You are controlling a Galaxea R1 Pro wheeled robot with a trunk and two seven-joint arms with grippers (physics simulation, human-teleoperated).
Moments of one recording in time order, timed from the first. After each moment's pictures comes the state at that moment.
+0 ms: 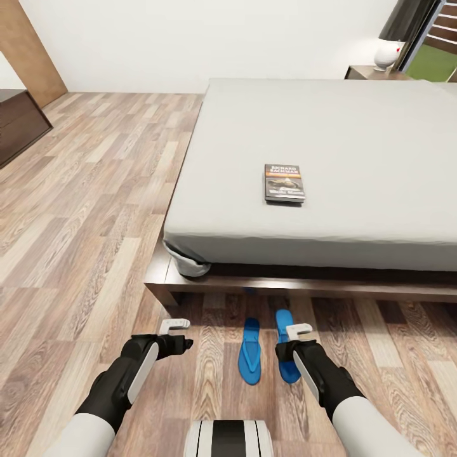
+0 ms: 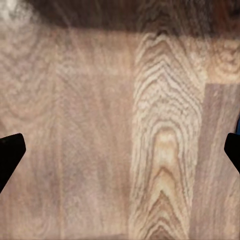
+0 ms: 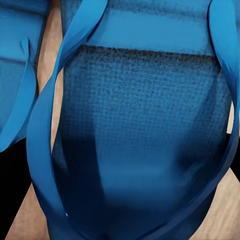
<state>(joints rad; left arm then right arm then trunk) -0.54 -0.02 -0.13 -1.01 0.21 0.75 0.02 -0.63 0.03 0.12 -0.69 0.01 0.56 -0.05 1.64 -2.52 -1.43</state>
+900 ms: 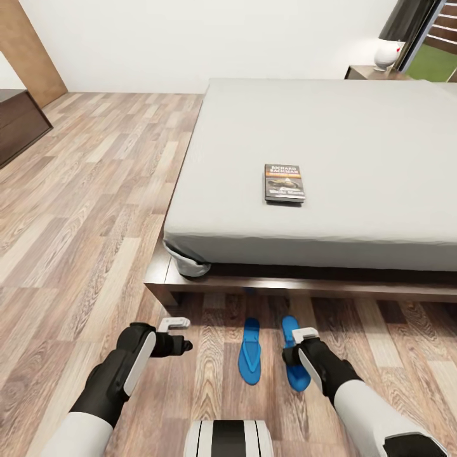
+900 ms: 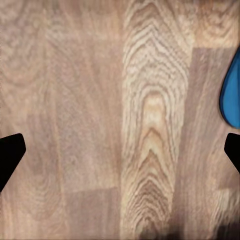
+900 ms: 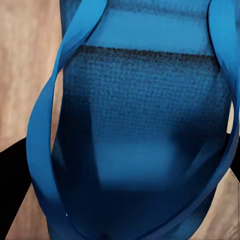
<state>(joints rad) -0.54 -0.01 -0.11 -1.15 0.22 1.04 0.01 -0.73 0.01 0.11 -0.46 0.01 0.55 -0.03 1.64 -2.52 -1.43</state>
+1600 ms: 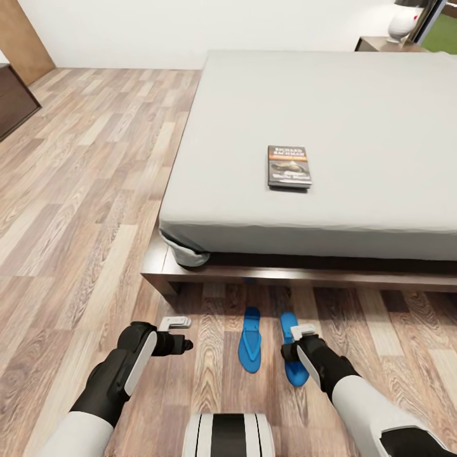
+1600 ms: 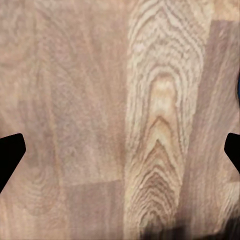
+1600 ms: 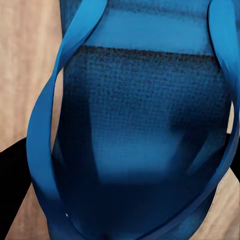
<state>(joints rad) -0.54 -0.02 -0.13 -1.16 0.21 1.04 0.02 -0.76 0.01 0.12 -0.44 0.01 0.54 -0.03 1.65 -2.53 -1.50</state>
